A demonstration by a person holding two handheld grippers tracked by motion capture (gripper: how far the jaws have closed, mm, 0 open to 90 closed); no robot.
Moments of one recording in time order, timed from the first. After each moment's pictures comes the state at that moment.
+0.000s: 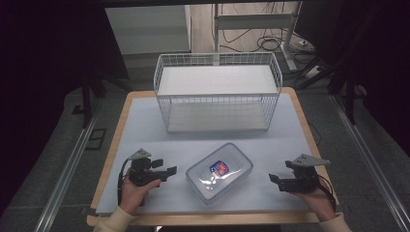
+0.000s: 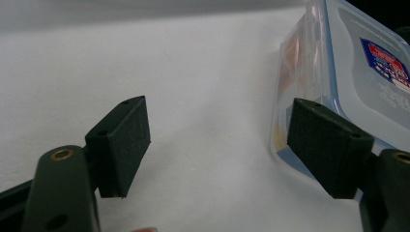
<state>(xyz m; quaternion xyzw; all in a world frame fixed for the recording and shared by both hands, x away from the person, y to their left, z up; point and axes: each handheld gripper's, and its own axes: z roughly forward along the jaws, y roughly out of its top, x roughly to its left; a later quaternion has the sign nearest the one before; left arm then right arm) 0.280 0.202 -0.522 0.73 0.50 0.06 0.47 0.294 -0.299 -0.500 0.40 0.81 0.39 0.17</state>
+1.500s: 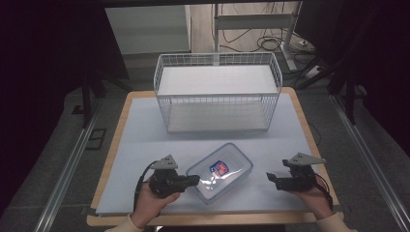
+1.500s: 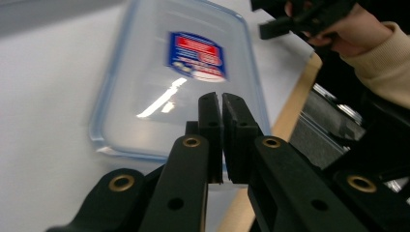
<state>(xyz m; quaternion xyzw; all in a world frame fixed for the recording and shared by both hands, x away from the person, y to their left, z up) 0.242 0.120 -0.472 0.80 0.36 -0.01 0.49 0.297 -0.291 -0.501 0.39 0.82 0.39 0.18</state>
